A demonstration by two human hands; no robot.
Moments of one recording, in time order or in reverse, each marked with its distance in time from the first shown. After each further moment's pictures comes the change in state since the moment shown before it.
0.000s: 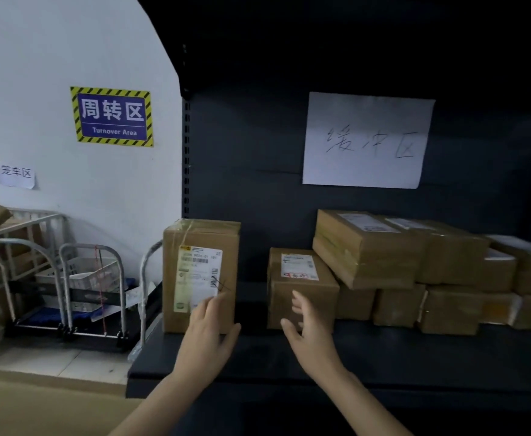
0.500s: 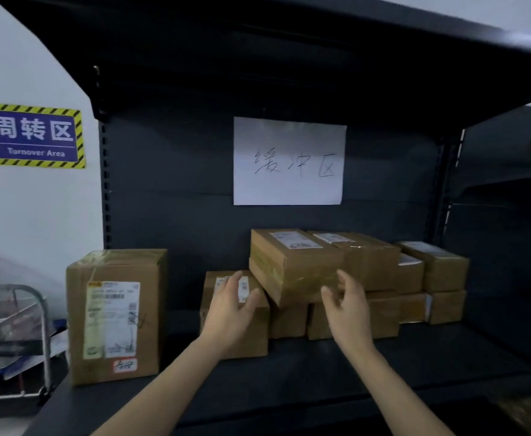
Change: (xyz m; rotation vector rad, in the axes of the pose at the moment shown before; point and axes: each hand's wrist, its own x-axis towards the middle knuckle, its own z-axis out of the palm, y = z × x) left_hand 0.069 0.130 0.066 -0.261 -0.141 0.049; right_hand 0.006 0.023 -0.156 -0.104 0.531 0.086
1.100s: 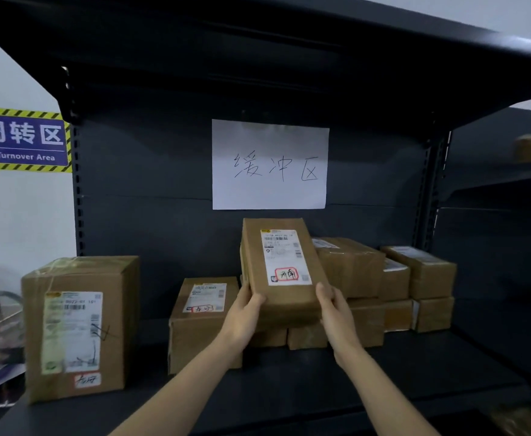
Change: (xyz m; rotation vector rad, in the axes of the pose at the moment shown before) left_hand 0.019 0.035 0.060 -0.512 -0.207 -0.301; right_hand 0.032 0.039 -0.007 0.482 -0.188 0.341
